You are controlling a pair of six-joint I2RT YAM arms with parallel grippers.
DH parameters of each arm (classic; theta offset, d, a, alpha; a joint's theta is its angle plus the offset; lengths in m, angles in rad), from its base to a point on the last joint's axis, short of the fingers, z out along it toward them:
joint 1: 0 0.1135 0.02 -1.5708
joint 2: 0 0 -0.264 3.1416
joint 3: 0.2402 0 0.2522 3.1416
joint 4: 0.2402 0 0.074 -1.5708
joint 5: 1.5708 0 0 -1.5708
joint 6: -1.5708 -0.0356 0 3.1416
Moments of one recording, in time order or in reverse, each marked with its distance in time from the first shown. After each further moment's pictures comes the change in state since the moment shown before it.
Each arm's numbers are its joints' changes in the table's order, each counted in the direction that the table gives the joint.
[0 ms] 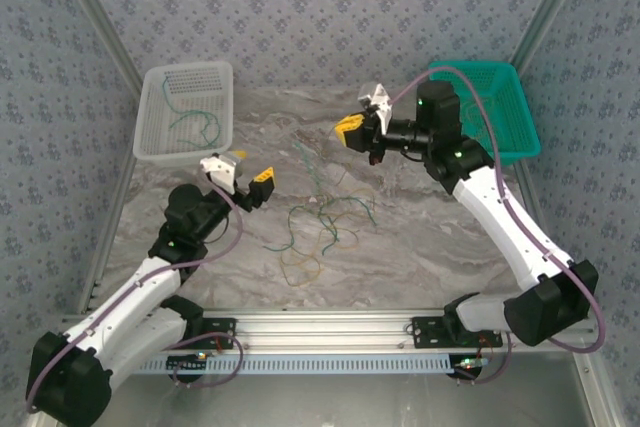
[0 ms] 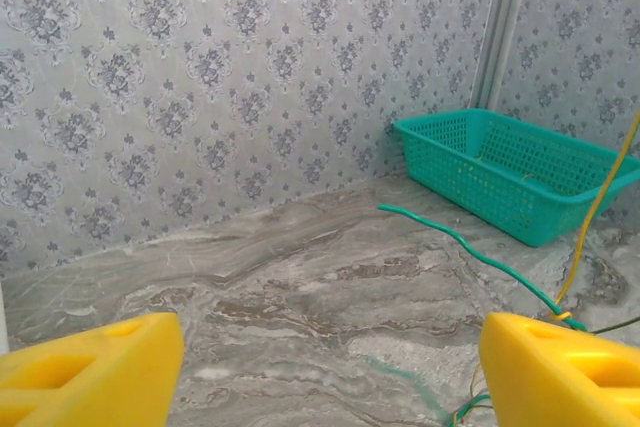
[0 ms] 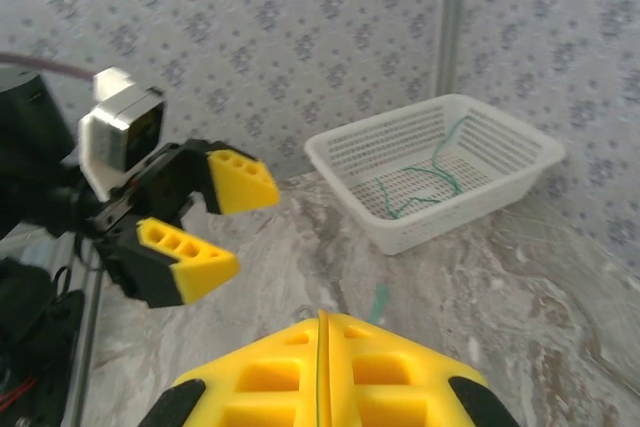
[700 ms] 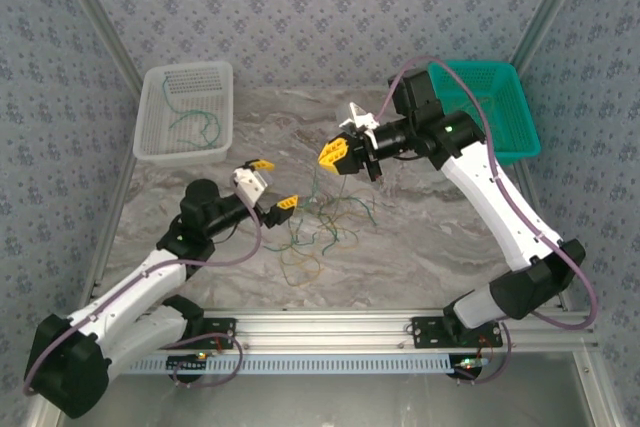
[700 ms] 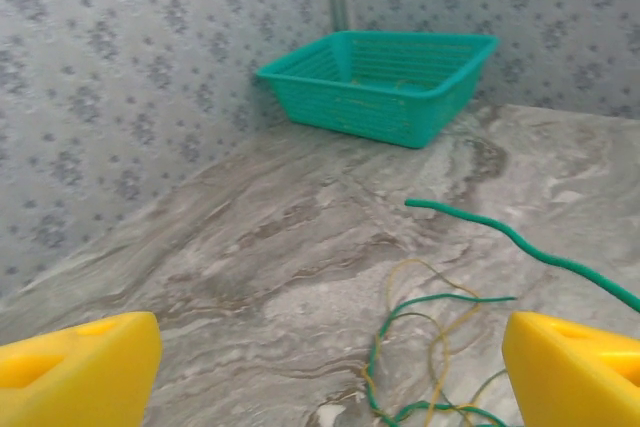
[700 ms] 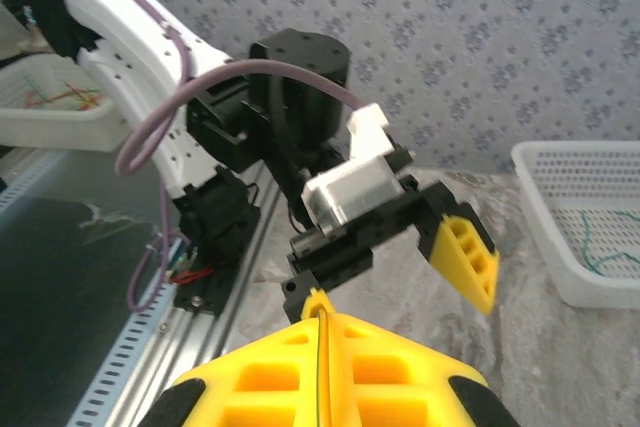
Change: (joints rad) left arm -0.077 0.083 0.050 0.107 0.239 -0.269; right arm 0.074 0.154 0.334 0.600 -0.323 0.493
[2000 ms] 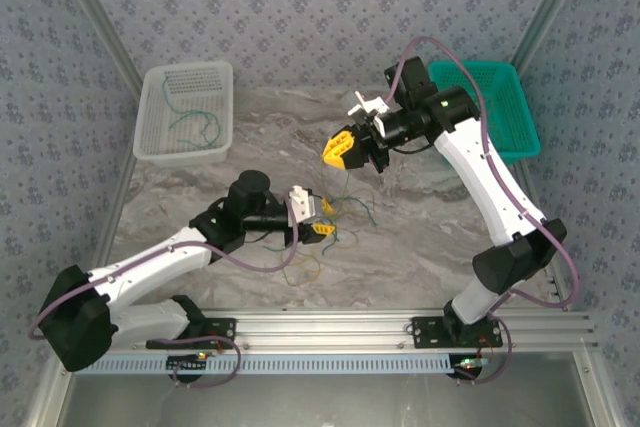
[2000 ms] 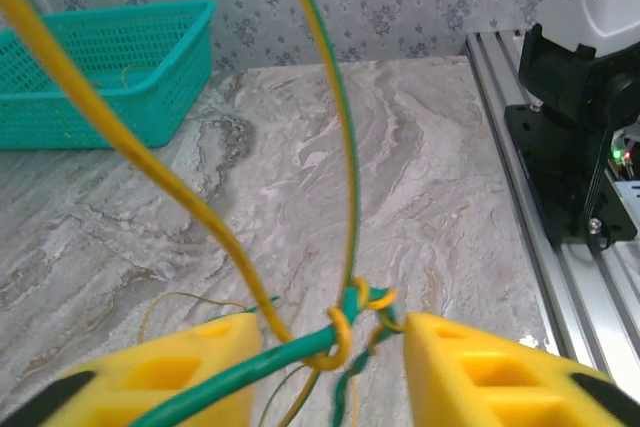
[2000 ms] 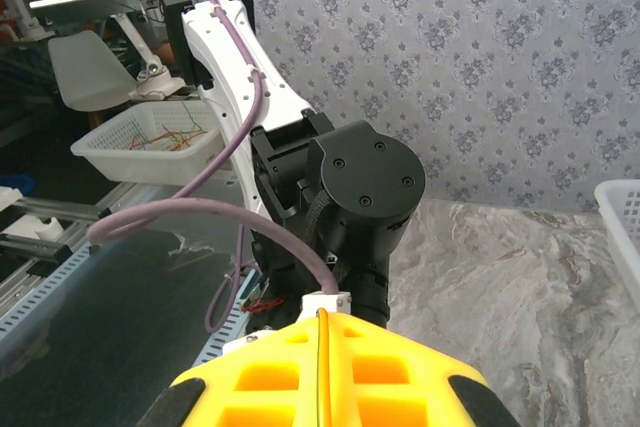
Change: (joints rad) left arm -0.267 0.232 0.201 0.217 0.209 -0.164; right arm -0.048 0.154 0.221 0.339 -0.210 0.206
